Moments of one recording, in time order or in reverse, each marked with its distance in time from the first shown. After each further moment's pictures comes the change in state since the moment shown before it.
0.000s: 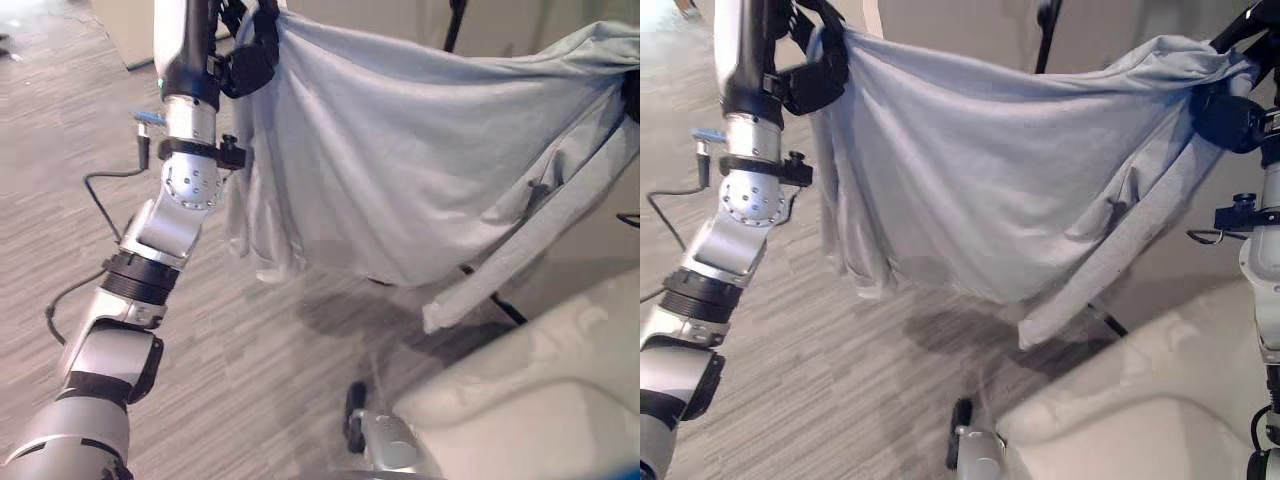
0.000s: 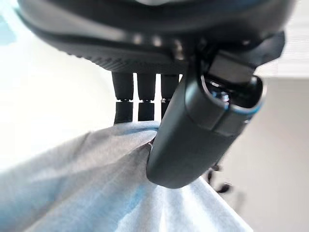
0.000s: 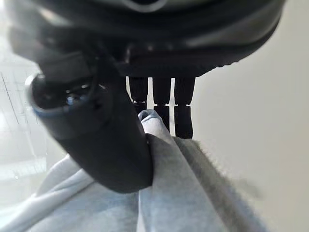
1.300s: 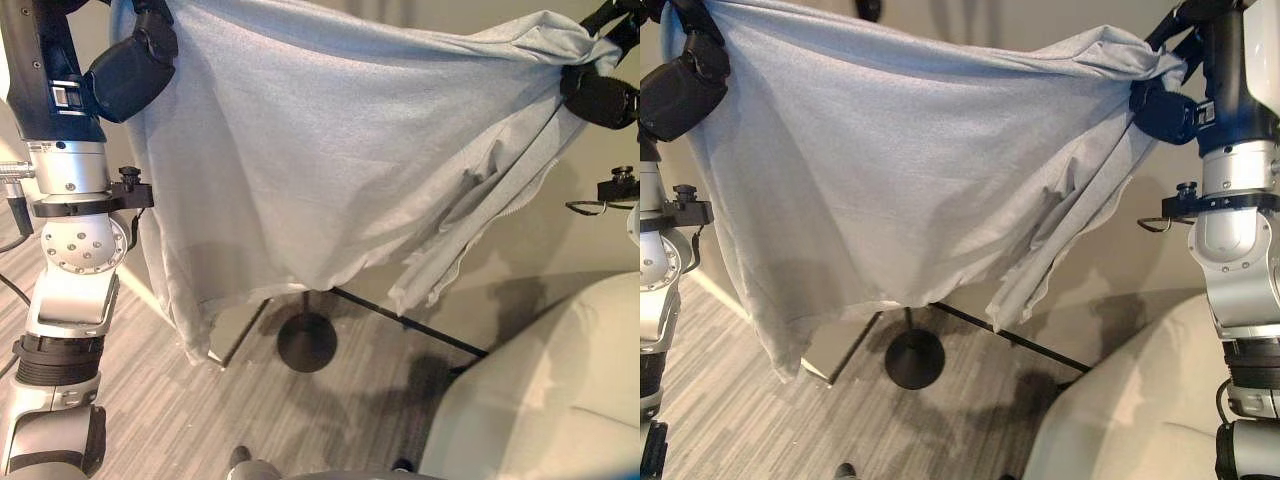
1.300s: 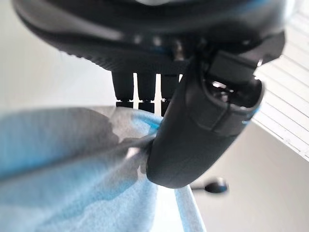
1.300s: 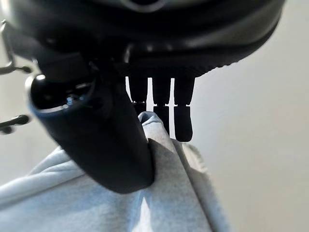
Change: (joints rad) left arm 0.388 0.155 0.325 -0.407 -0.157 -0.147 -0.026; right arm -0.202 0.094 0.207 0.064 -0.001 -0.005 0.012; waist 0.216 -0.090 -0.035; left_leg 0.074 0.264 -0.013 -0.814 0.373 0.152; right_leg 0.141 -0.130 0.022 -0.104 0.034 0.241
